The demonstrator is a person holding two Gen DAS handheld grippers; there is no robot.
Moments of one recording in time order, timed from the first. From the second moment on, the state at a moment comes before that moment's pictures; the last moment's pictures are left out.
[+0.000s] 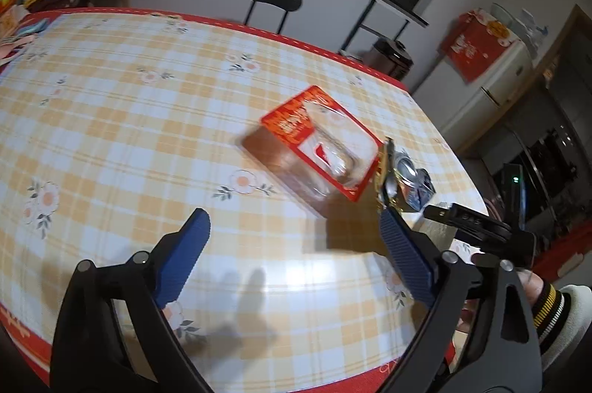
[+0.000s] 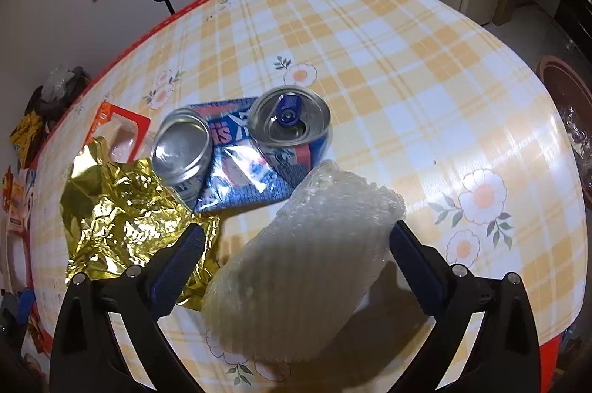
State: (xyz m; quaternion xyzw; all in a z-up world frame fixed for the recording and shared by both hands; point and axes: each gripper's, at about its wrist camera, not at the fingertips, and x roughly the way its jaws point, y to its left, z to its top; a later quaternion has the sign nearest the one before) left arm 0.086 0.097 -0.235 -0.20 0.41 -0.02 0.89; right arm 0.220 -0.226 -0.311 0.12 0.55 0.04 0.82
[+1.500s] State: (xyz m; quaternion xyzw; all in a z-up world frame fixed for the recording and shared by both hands) left arm 0.199 -0.006 -0.269 -0.12 0.44 -0.11 0.88; right arm 0.164 -0.309 -0.272 0.21 0.51 0.07 0.83
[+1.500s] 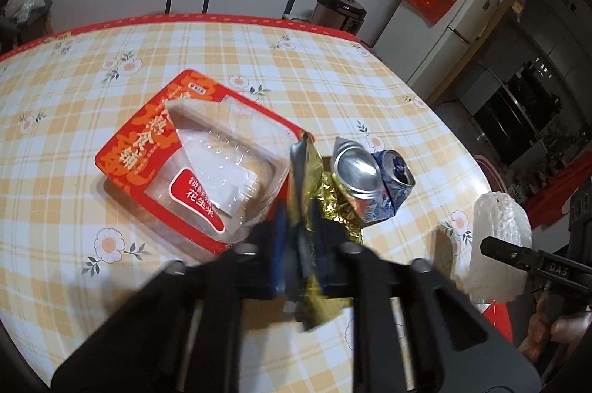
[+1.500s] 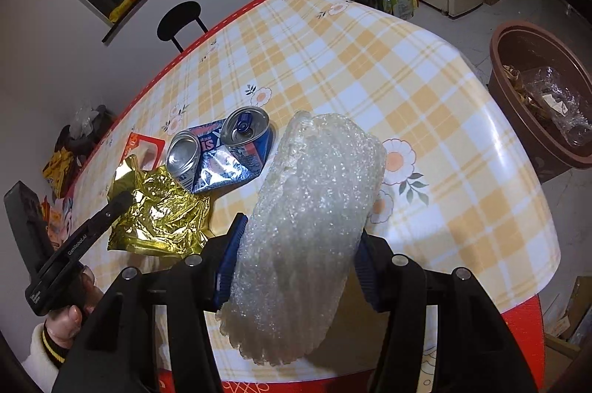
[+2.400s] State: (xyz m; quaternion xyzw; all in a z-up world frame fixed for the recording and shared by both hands) left arm 0.105 0.026 -0.178 -0.15 0.35 -0.05 0.92; right arm 0.170 -0.312 -0.240 0.20 0.49 0.14 0.84
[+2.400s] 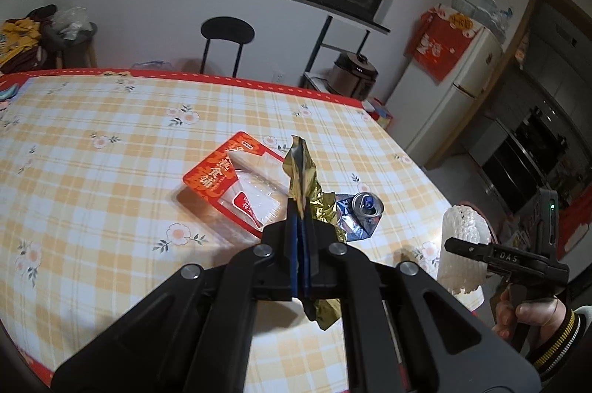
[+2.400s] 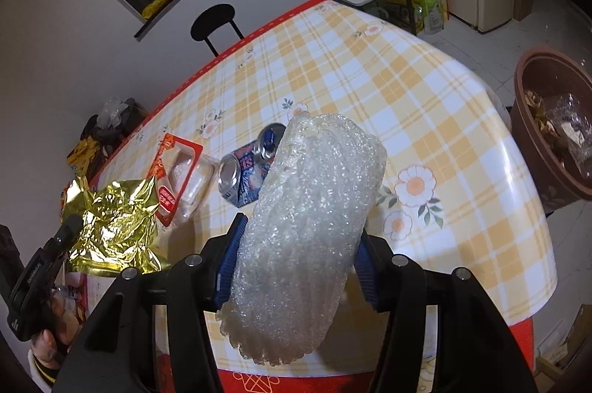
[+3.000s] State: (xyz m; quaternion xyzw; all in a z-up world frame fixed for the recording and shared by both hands) left arm 0.090 -0.070 -0.119 -0.15 0.30 -0.02 0.94; right arm 0.179 -0.456 -0.222 0.23 0.45 0.12 0.85
